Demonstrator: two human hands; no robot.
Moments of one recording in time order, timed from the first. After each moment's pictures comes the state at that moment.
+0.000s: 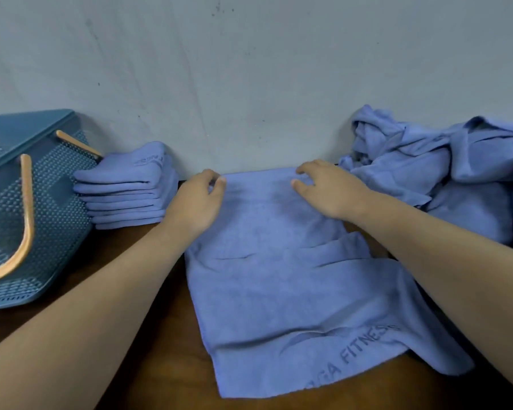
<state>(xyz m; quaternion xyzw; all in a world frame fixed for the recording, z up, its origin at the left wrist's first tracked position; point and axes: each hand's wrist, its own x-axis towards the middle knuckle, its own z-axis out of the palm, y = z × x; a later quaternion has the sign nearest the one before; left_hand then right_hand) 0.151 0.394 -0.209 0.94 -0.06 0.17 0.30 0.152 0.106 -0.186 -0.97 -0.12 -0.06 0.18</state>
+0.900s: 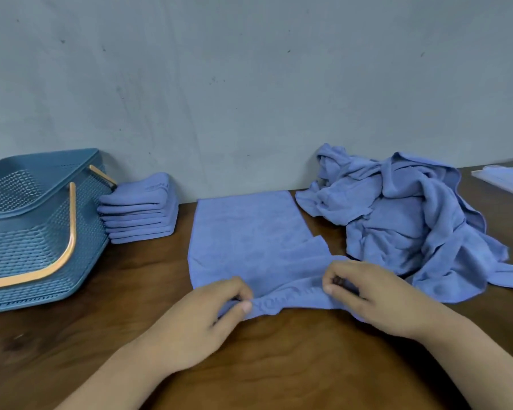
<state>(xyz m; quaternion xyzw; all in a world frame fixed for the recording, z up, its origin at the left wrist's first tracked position) -0.082 0.387 -0.202 0.89 -0.35 0.02 0.29 -0.085 0.042 -0.199 -0.93 -0.26 -0.04 0.25</state>
